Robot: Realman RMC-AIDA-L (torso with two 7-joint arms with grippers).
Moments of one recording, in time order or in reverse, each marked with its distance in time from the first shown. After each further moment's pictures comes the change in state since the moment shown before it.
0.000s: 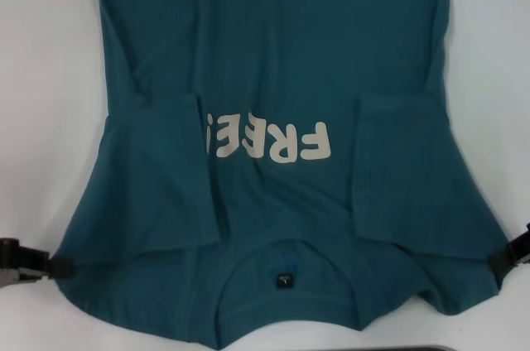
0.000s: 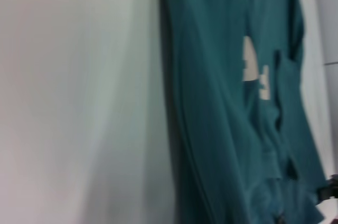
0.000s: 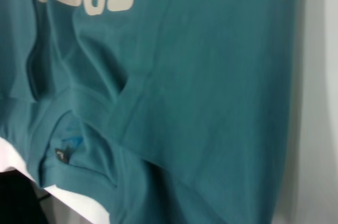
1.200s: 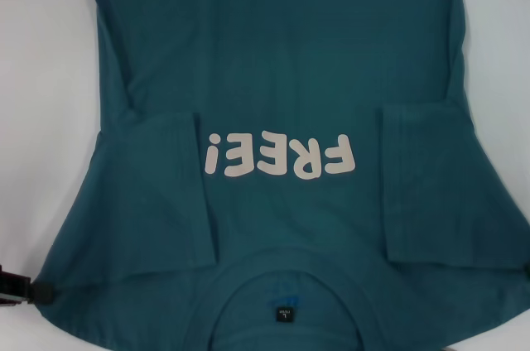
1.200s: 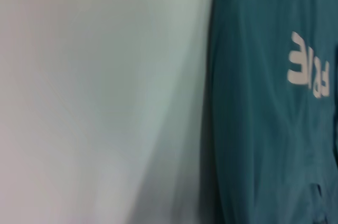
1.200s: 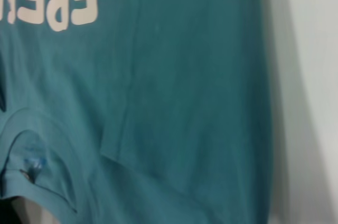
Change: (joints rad) left arm 0.017 0.005 -0.005 -0.054 0.090 0.022 0.012; right arm -0.038 -0.027 0.017 -0.059 -0.053 -0.030 0.004
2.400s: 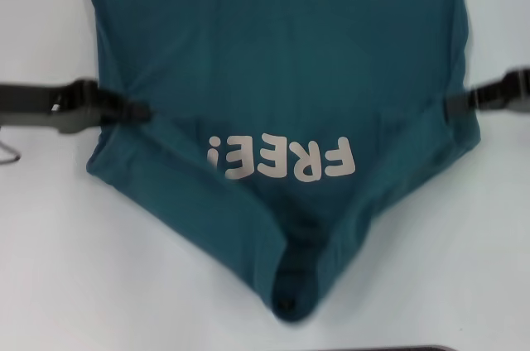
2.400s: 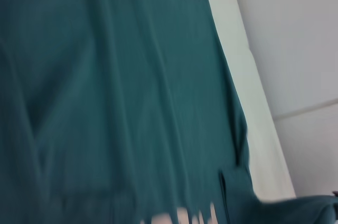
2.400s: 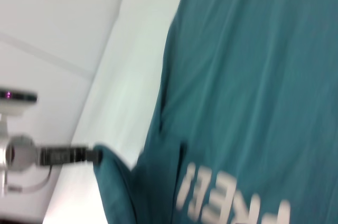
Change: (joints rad) left arm -0.307 -0.005 -0.014 0.193 -0.215 -0.215 -0.040; right arm 0.120 -0.014 0.074 0.049 0.433 0.043 -0.042
